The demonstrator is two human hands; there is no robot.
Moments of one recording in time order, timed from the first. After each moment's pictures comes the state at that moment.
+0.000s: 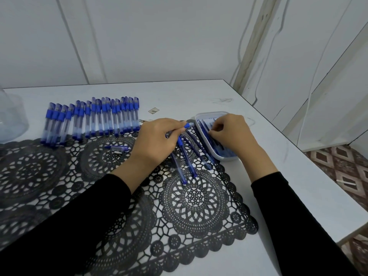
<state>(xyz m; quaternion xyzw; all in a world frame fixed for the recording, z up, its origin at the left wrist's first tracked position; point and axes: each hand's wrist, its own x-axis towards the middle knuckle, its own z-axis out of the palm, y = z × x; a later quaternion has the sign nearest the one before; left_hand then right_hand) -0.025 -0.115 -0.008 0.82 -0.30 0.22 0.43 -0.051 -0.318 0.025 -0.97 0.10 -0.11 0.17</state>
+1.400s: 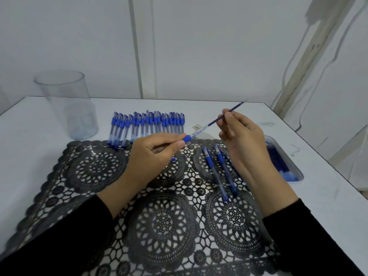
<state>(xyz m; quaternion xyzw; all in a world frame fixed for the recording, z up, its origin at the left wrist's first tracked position) -0.055 -0.012 0.013 0.75 -0.23 0.21 0.58 -0.064 -0.206 0.068 -0.52 0.06 -0.13 0.84</state>
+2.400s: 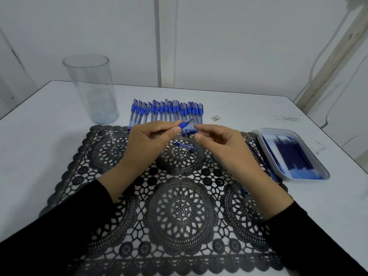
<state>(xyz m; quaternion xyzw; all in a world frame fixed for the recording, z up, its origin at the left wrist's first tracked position) -0.057 0.031 0.008 0.76 -0.16 0.21 0.59 -0.072 -0.168 0.033 -0.78 -0.11 -0.02 0.61</state>
